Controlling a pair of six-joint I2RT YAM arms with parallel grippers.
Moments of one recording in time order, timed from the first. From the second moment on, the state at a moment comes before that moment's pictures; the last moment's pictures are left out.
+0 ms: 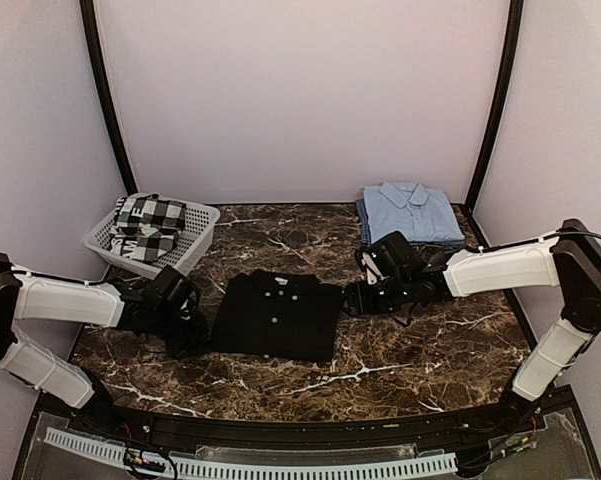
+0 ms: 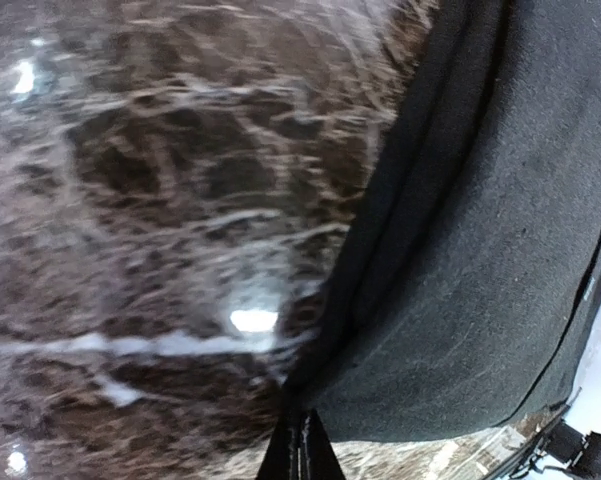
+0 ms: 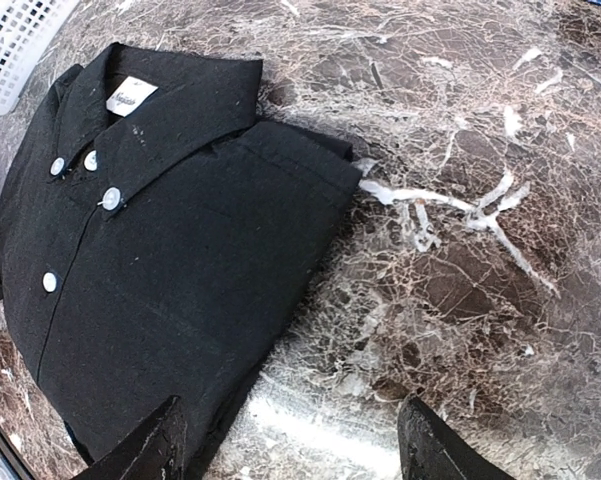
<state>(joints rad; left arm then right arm) -0.63 1.36 0.55 -0.30 0.18 -1.04 0.80 1.62 0.91 -0.18 -0.02 0.53</state>
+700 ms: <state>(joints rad) -0.55 0.79 0.38 -0.77 -0.01 -1.36 0.78 1.62 0.91 -0.19 0.02 0.51</state>
